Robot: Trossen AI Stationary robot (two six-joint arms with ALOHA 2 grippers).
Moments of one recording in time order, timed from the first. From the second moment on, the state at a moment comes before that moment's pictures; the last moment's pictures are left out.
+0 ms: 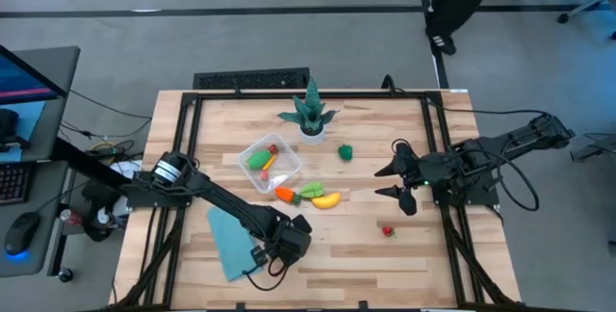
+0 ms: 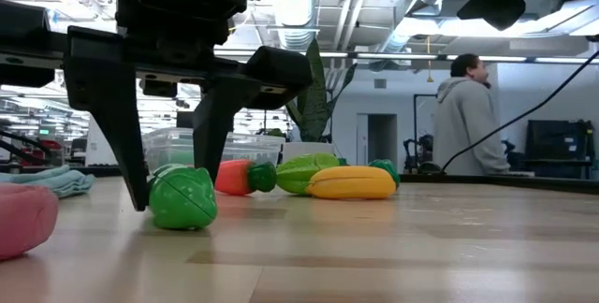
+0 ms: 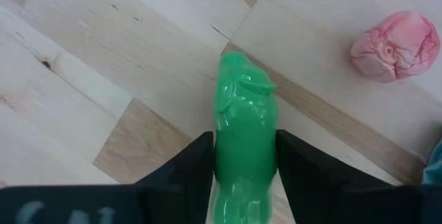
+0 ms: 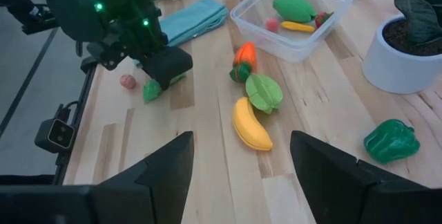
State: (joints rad) left arm -0.43 2.01 1.37 -0.64 0.07 0.53; right arm 0.35 0.82 0.75 -0.54 0.24 0.38
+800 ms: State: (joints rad) left arm -0.43 2.01 1.45 -0.68 -0.01 0.44; right arm 0.35 0.82 0.75 -0.54 0.24 0.37
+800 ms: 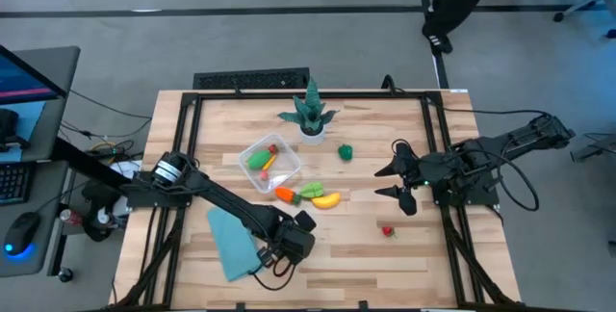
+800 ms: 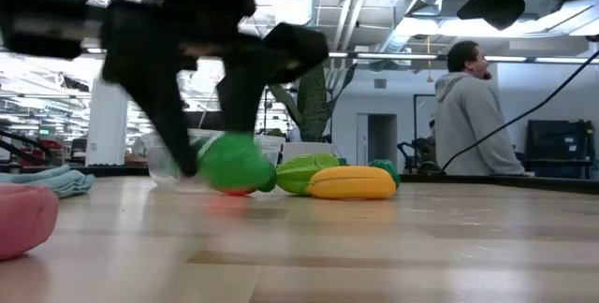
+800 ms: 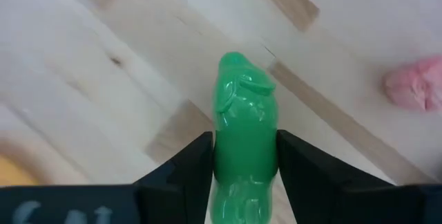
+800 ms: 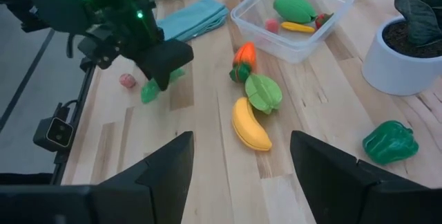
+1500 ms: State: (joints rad) left arm -0.26 2.01 1.82 -1.15 -0.10 0.25; right arm 0.35 0.82 0.75 -0.54 0.24 0.37
